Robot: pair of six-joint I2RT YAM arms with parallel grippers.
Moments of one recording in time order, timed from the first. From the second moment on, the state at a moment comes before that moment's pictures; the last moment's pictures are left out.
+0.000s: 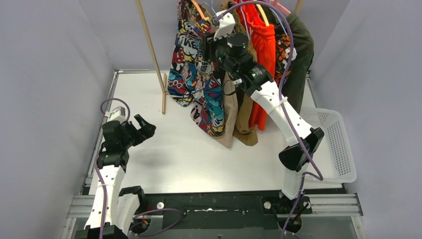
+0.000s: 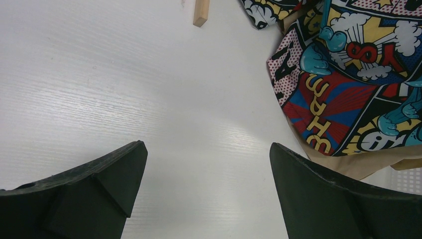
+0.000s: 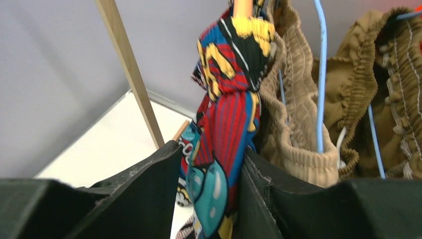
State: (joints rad) left arm 0.13 0.78 0.56 -0.32 0.25 -0.49; right arm 0.65 1.87 2.16 -0.34 0.10 0.04
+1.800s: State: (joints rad) left arm 0.13 0.80 0.55 -0.32 0.25 -0.49; right arm 0.80 1.71 1.75 0.24 0.28 -0.04
